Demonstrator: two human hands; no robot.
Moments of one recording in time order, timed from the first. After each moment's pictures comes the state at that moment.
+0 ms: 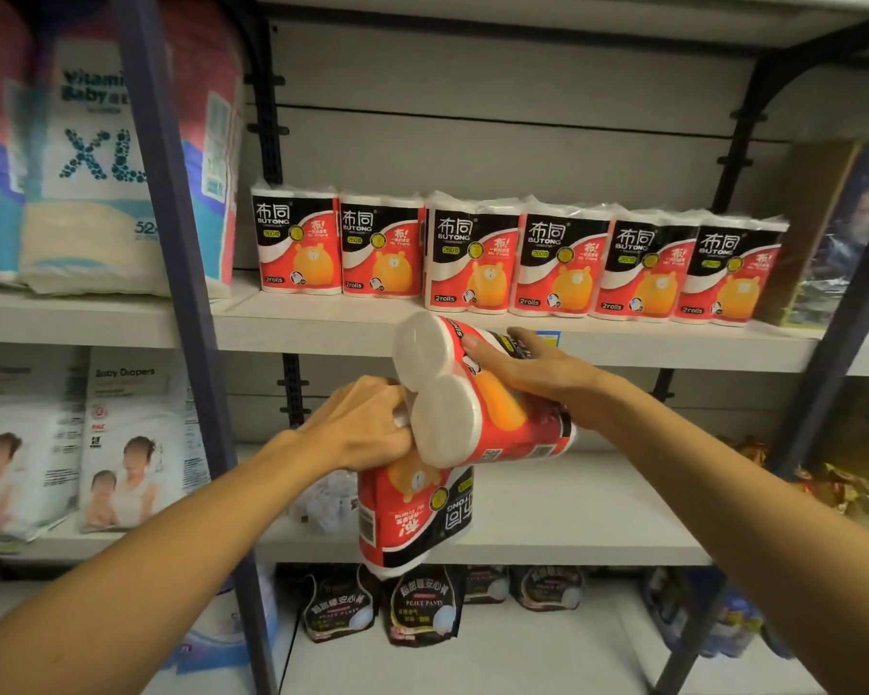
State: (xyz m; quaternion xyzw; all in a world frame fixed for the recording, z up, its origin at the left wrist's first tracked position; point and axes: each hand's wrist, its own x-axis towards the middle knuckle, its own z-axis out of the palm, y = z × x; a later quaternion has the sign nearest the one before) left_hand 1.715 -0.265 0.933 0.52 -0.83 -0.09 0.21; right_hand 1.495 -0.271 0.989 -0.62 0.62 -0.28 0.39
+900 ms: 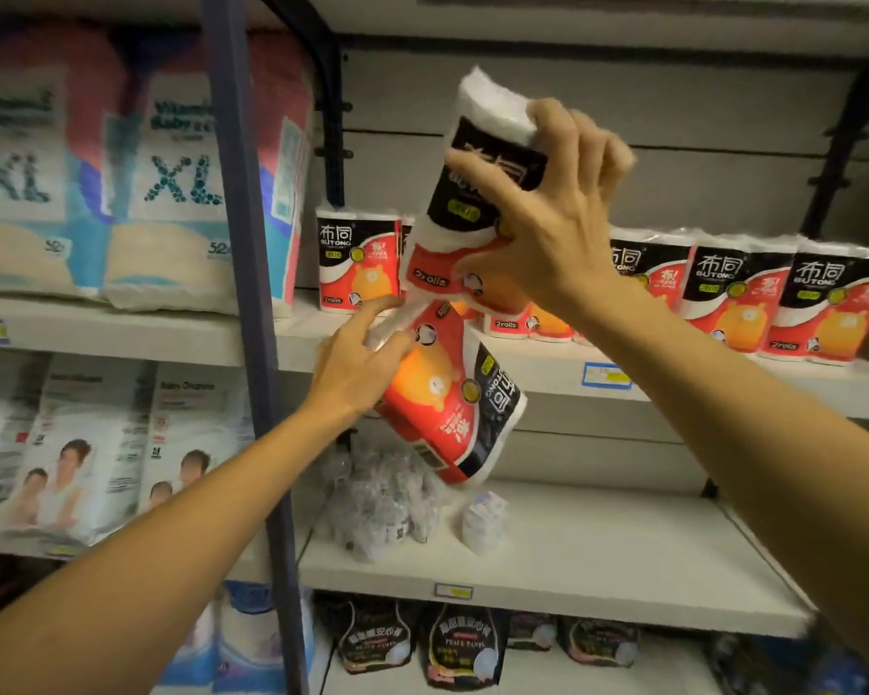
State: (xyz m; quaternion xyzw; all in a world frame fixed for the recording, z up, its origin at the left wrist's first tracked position) left_hand 1.768 -0.302 0.971 0.53 -0.61 -0.17 0.56; right_hand 1.574 -0.344 1.081 -0.68 0.28 -0.48 -0.47
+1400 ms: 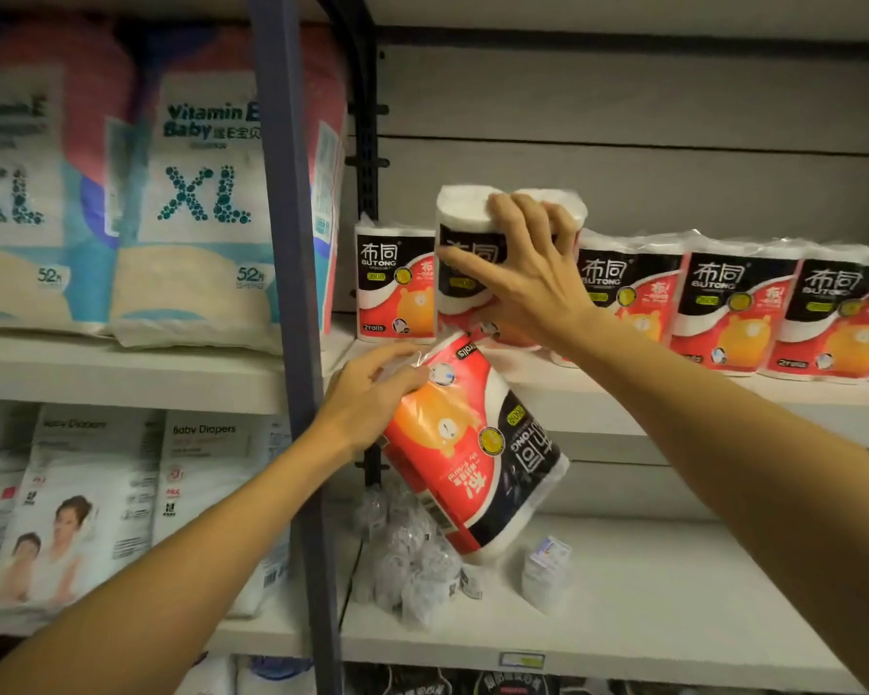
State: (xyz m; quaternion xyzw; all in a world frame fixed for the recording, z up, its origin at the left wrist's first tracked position) left_hand 1.864 -0.369 0.962 0.47 -0.63 -0.30 0.54; right_hand 1.662 -0.465 1.045 -0.72 0.28 -0.33 -0.54
